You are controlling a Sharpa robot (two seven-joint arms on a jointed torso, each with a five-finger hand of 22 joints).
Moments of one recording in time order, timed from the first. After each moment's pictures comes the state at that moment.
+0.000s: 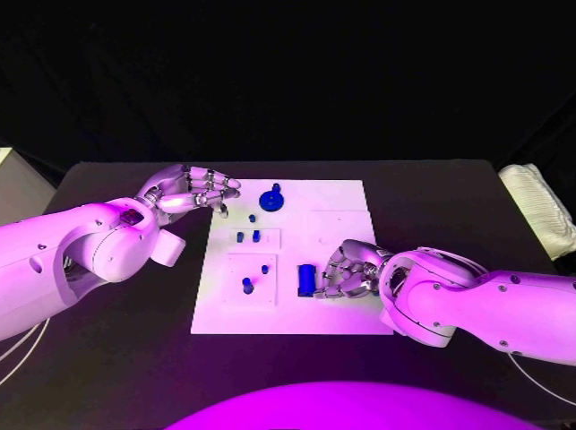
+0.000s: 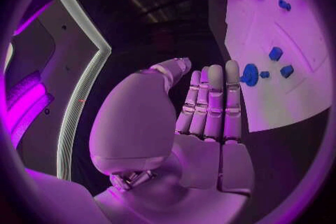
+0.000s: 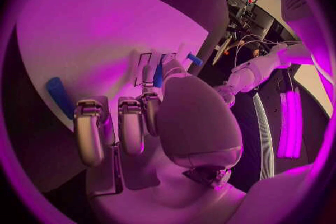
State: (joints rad) left arm 1.15 -0.93 -0.01 1.55 -0.29 -0.16 0.21; left_hand 1.40 -0.24 0.51 0.12 0.28 0.91 0.18 0.29 0.36 0.99 0.12 0.41 0.14 0.94 0.06 1.16 0.44 0.17 0.83 0.16 0.91 0.64; right arm 1.08 -0.91 -0.18 1.86 -1.19 -0.40 -0.54; right_hand 1.35 -0.13 0.00 0.28 0.18 1.04 0.06 0.39 0.46 1.46 -0.01 1.38 1.31 1.47 -0.07 1.56 1.31 0.01 1.47 0.04 1.56 1.31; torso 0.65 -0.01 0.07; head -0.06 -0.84
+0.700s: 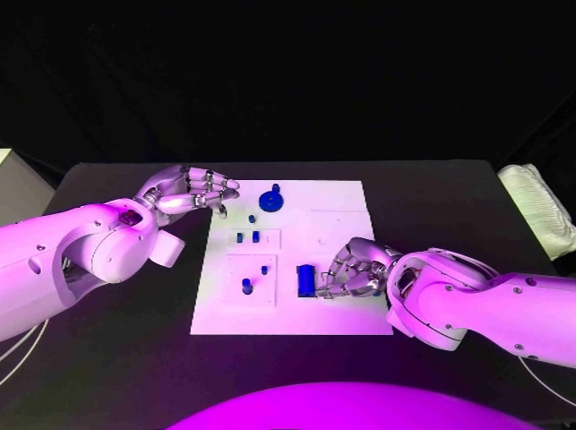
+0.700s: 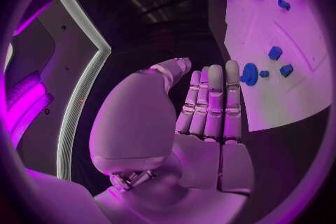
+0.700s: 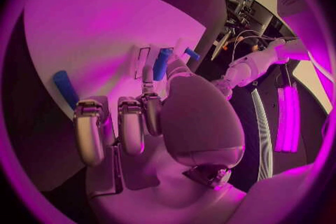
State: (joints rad) left arm 1.15 -0.93 -0.01 1.55 -0.29 -0.16 0.21; left_hand 1.40 -0.24 0.51 0.12 0.28 0.91 0.18 0.29 0.36 0.99 0.12 0.41 0.14 0.94 0.06 1.16 0.44 0.17 0.83 0.16 0.91 0.64; right arm 1.08 -0.96 -0.18 1.89 -1.18 -0.44 -0.52; right_hand 1.30 -0.16 0.01 0.29 0.17 1.04 0.07 0.38 0.45 1.46 -0.01 1.38 1.31 1.47 -0.07 1.56 1.31 0.01 1.47 0.04 1.56 1.31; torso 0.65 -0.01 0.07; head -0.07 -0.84
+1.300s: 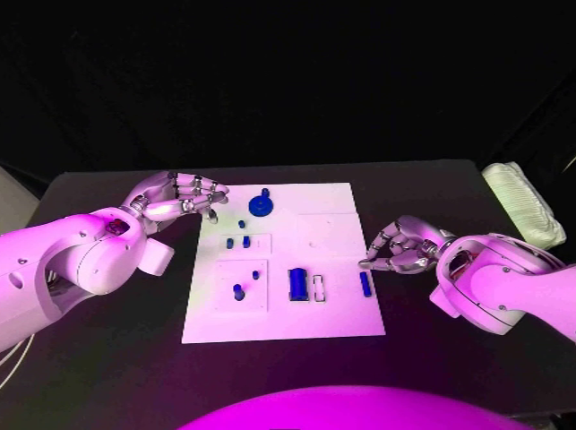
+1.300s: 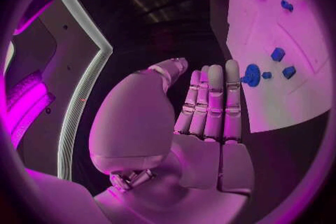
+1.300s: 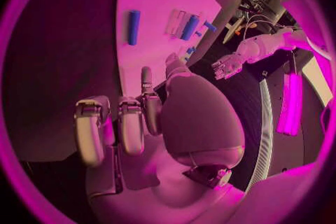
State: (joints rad) left arm 1.15 -0.93 -0.01 1.56 -0.28 -0.16 0.22; left_hand 1.38 -0.24 0.48 0.15 0.28 0.91 0.18 0.29 0.36 1.01 0.11 0.42 0.15 0.94 0.06 1.16 0.45 0.17 0.83 0.16 0.88 0.62; right arm 1.13 -1.20 -0.18 1.92 -1.15 -0.50 -0.43; right_hand 1.30 -0.16 0.04 0.29 0.11 1.01 0.09 0.36 0.44 1.46 0.00 1.37 1.31 1.47 -0.07 1.56 1.31 0.01 1.47 0.04 1.56 1.31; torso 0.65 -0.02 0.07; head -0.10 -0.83
